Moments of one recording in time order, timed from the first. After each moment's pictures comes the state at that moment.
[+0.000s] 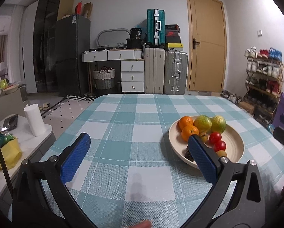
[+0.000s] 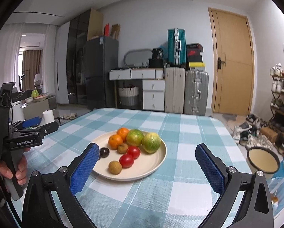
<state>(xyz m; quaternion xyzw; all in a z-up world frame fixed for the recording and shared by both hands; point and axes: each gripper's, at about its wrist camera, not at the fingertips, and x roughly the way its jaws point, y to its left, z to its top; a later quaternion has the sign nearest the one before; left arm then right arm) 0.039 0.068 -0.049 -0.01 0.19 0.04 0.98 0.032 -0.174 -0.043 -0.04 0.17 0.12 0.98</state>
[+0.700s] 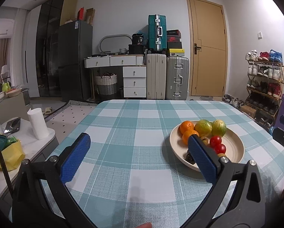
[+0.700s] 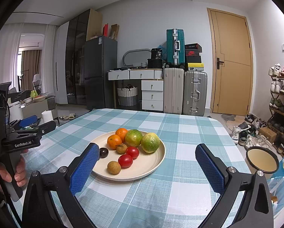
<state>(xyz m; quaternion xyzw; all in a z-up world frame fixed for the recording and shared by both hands) 0.025 0.064 -0.043 -0.01 0.16 0.05 0.99 0.029 -0.175 -0.043 -0.04 0.16 0.12 0.98</state>
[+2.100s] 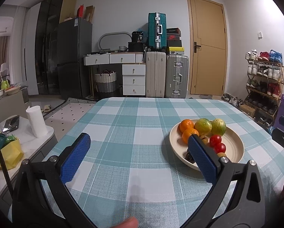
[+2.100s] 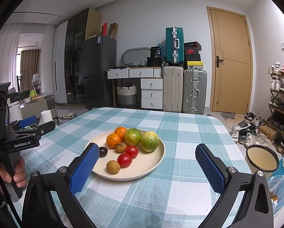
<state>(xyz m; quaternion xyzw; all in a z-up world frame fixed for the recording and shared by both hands) 0.026 0.063 -0.045 -0.02 0.17 0.05 0.98 0.032 -0.177 -0.044 -0.04 0.16 0.12 0.98</state>
